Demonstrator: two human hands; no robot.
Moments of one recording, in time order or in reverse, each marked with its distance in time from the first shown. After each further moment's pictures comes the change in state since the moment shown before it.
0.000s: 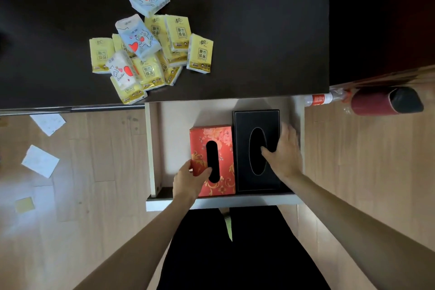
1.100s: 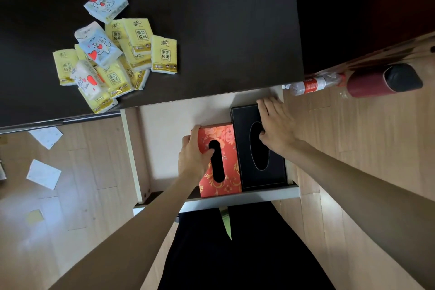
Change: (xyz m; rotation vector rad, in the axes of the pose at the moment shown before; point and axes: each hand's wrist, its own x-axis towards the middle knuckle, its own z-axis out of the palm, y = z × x) left_hand 0.017 0.076 0.048 0.295 0.028 0.316; right_hand 0.057 0.025 -0.038 -0.468 -0.074 -0.441
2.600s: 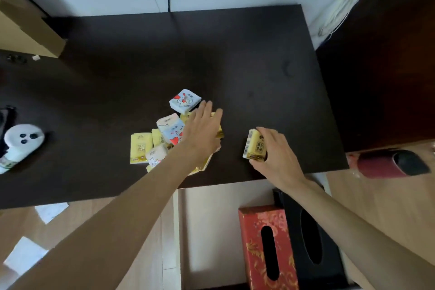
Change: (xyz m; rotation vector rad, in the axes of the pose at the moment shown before) left_hand 0.149 0.104 -0.240 0.776 0.155 0.596; right_hand 0.113 -0.139 -0.120 0.396 0.295 0.112
